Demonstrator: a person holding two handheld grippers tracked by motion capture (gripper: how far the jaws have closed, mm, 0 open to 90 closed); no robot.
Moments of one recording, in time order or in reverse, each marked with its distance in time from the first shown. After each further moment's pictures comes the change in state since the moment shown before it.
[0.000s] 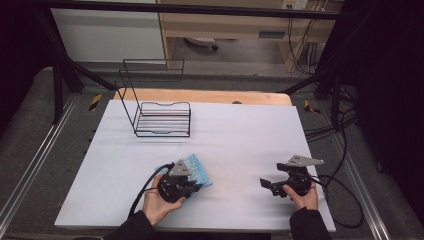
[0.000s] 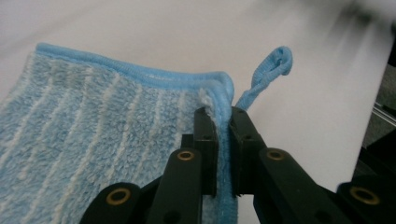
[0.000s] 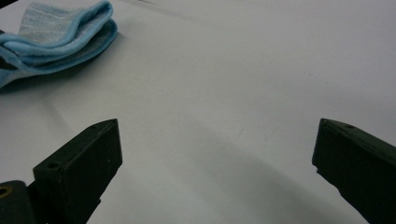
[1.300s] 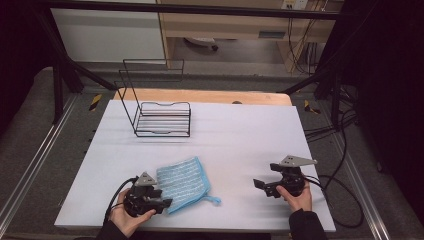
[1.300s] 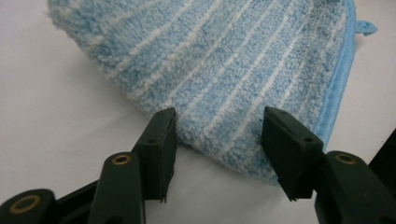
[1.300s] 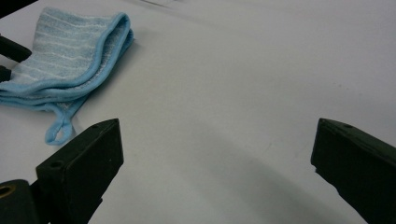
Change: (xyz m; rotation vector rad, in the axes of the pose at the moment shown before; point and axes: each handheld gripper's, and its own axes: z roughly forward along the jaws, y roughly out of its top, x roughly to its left) left arm 0.027 -0.072 -0.049 0.075 0.143 -0.227; right arm 0.015 0.006 0.010 -0.008 0.026 -0.013
